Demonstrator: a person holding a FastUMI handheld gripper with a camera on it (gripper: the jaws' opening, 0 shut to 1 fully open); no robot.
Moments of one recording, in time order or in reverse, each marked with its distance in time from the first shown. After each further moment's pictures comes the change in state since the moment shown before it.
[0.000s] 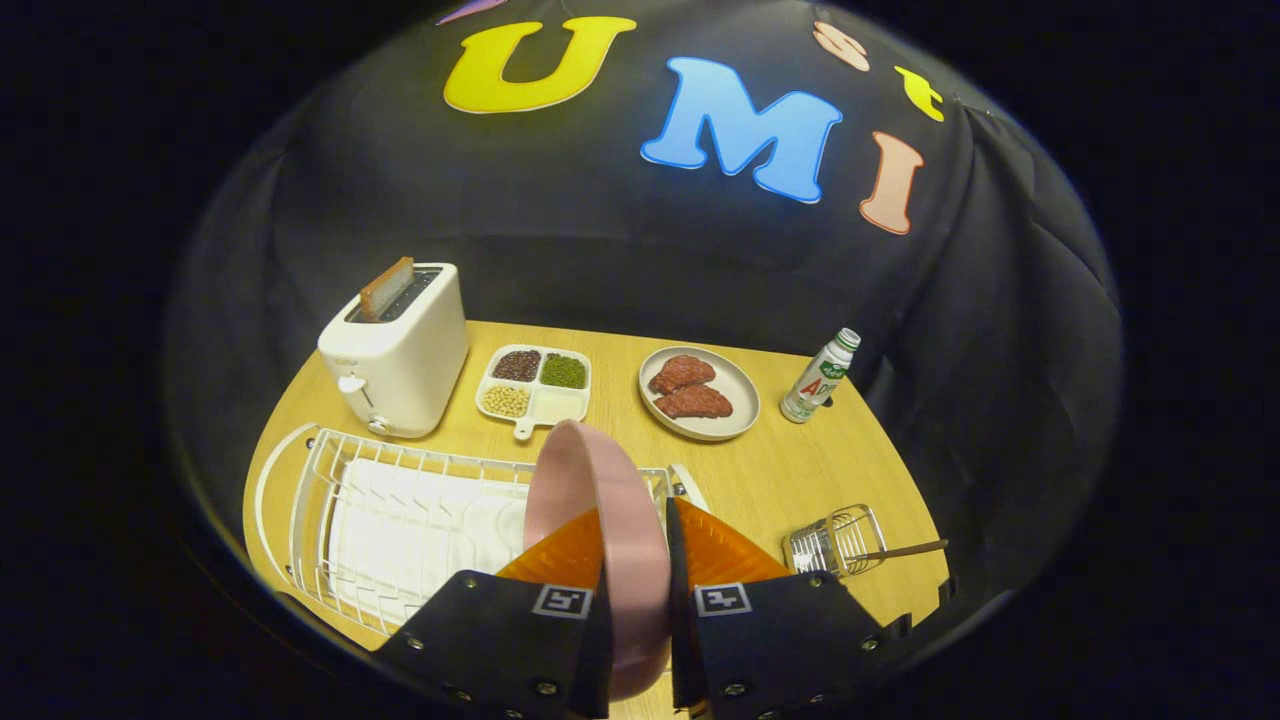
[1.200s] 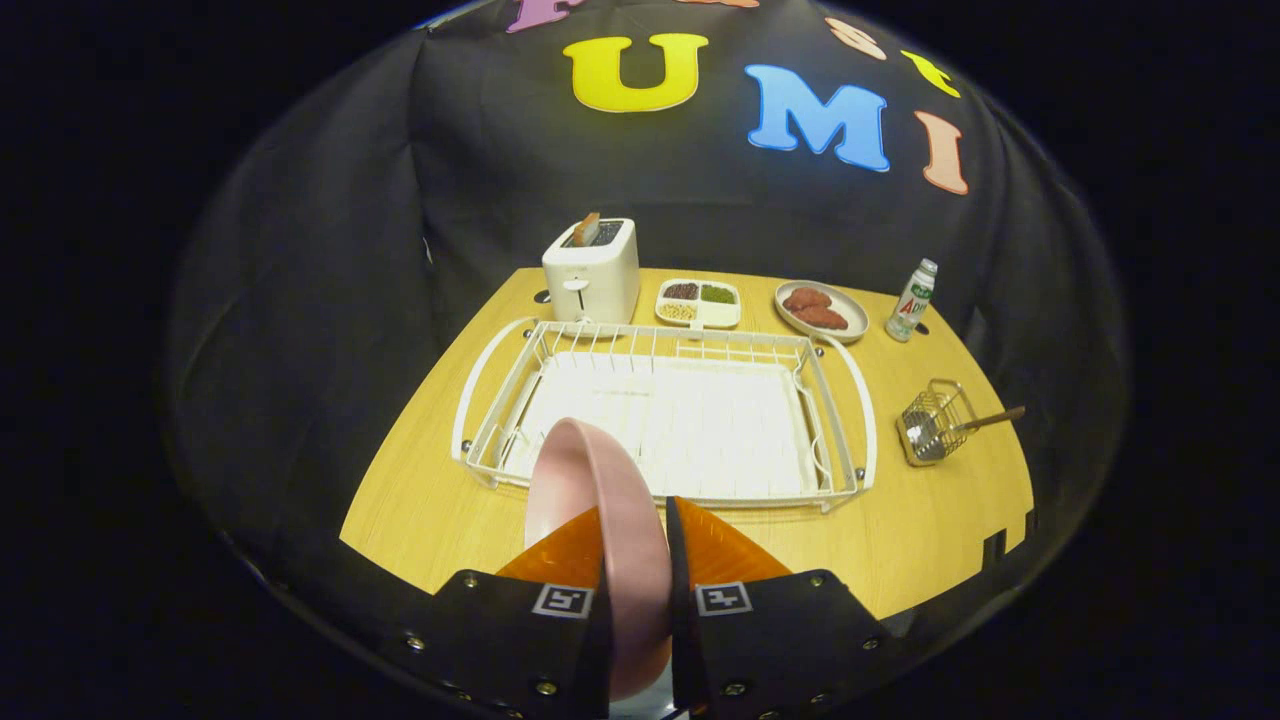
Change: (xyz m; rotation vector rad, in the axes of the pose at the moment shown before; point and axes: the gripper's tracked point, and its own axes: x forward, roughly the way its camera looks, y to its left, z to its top) arm -0.162 0.105 -0.159 0.039 0.077 0.348
